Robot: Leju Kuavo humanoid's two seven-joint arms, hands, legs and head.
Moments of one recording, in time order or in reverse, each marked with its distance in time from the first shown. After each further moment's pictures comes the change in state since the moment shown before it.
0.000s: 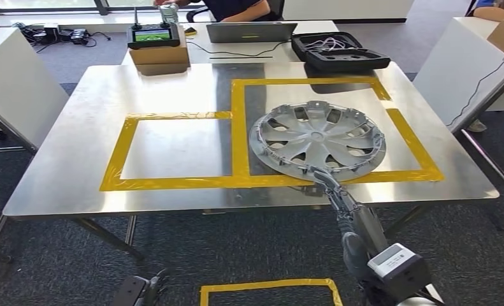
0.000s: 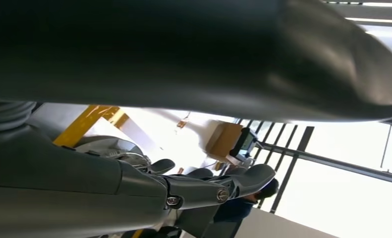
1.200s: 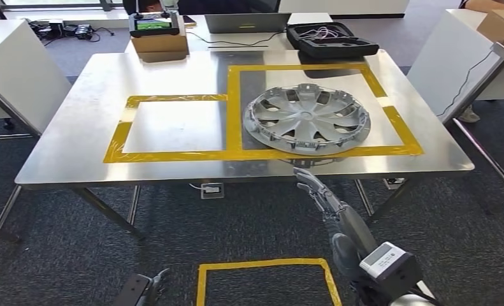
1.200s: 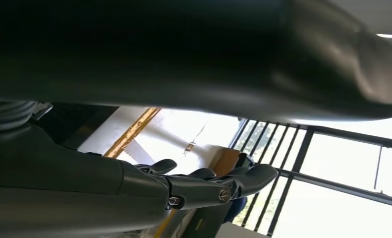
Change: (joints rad) left arm -0.001 -0.005 0.020 -0.008 -0.039 0.009 0.040; right arm -0.029 0.004 0.038 0.013 -0.039 0.048 0.010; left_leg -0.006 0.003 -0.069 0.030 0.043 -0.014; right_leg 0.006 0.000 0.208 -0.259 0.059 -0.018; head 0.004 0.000
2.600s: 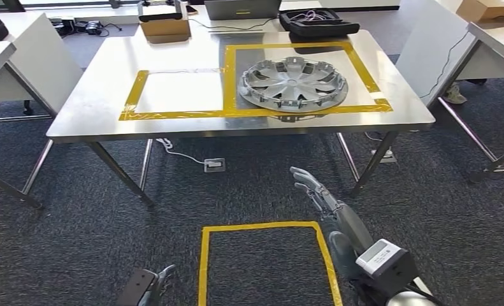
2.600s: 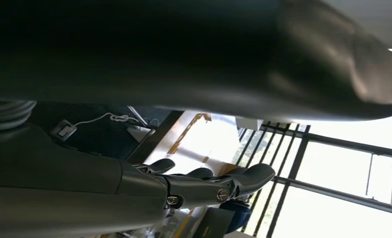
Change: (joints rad) left arm -0.020 0.002 0.000 -0.010 -0.025 -0.010 0.030; right arm -0.018 0.009 0.004 0.026 0.000 0.020 0.002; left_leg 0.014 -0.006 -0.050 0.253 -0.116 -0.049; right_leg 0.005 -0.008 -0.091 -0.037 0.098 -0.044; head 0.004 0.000
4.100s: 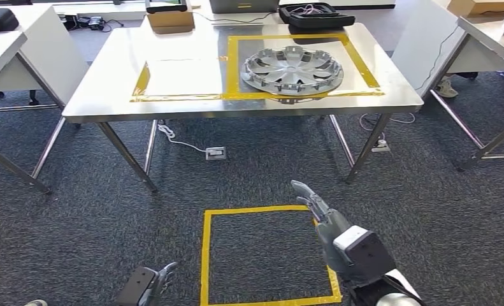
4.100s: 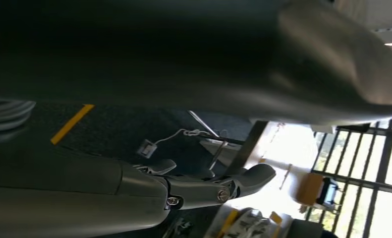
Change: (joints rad) left arm -0.004 -0.005 0.000 -0.006 -0.002 -0.010 -0.004; right arm 0.028 0.001 0.000 0.133 -0.025 -0.072 0.090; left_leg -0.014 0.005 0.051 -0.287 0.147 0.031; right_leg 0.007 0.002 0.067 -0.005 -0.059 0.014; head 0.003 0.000
